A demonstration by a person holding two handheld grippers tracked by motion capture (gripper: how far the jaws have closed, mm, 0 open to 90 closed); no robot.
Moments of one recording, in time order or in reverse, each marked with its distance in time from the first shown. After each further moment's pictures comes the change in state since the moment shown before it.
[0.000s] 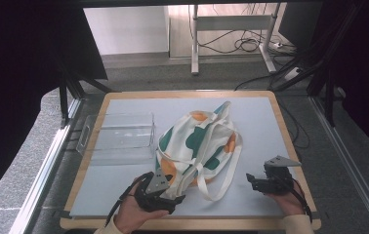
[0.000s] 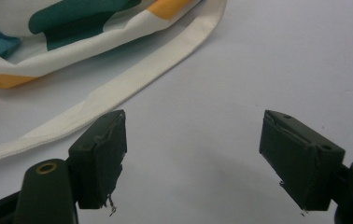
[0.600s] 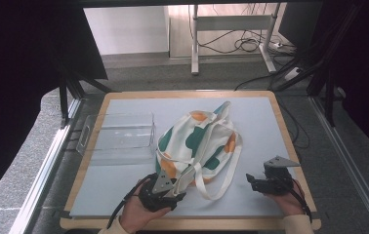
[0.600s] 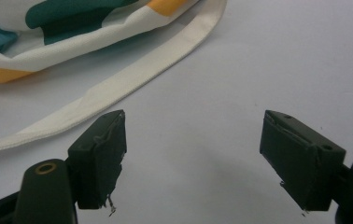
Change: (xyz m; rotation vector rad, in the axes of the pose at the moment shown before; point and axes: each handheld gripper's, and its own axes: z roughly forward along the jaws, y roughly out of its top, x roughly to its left) left arm 0.002 -0.005 0.014 0.041 0.011 -0.001; right arm 0.001 -0.001 0.001 0.004 -0.012 -0.021
